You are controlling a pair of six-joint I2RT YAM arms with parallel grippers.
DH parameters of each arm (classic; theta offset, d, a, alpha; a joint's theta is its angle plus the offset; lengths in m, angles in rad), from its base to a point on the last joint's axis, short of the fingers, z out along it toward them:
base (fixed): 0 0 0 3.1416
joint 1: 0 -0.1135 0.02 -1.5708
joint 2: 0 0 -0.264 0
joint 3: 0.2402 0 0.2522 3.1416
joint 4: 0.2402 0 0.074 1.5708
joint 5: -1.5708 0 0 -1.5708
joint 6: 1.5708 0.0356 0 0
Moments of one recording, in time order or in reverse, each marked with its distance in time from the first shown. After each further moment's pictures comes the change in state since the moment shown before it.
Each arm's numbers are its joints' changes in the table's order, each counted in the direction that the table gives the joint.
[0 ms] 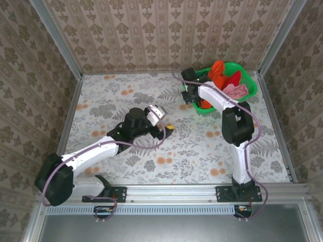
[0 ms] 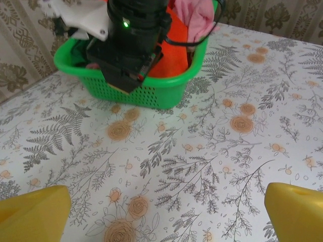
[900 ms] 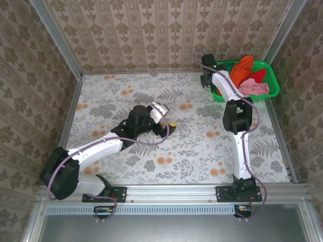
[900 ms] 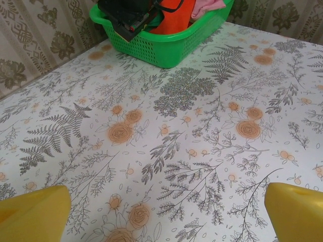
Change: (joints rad) left arm 0.000 -0.072 0.048 -0.018 0.011 -0.019; right arm 0.216 -0.288 0.443 0.072 -0.102 -0.034
